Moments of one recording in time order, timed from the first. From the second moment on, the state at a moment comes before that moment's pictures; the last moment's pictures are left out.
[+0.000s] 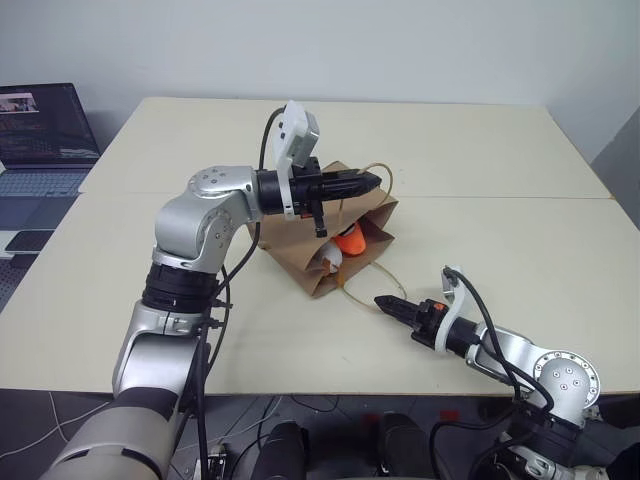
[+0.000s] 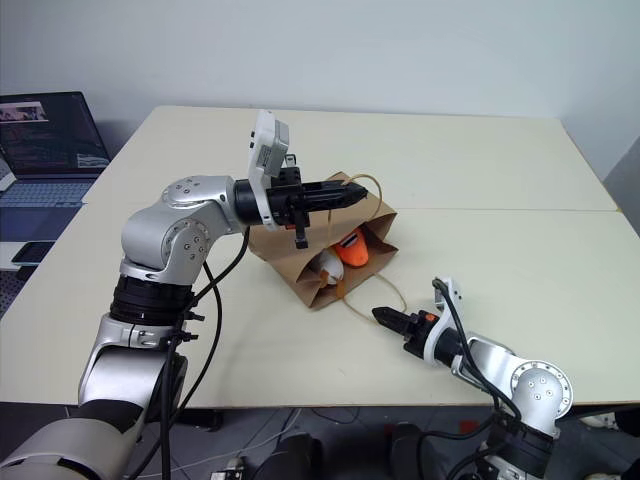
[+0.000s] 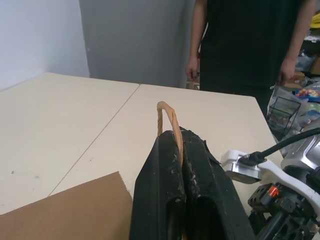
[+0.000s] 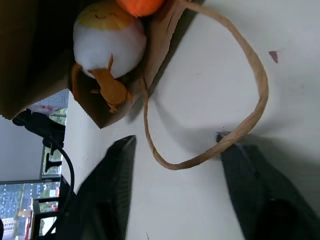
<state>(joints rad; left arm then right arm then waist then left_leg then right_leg) -0.91 0.44 -0.08 0.12 -0.52 0.60 -1.06 -0.25 0.03 -0.53 -0.34 1.16 1.55 -0.13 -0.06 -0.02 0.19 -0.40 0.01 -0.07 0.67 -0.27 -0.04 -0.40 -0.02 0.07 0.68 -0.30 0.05</state>
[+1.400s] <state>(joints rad) -1.18 0.49 -0.05 0.54 -0.39 0.37 -1.21 -0.76 -0.55 -0.21 -0.23 1.95 1.01 -0.47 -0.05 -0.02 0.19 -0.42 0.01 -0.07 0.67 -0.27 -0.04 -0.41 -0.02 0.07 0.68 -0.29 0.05</state>
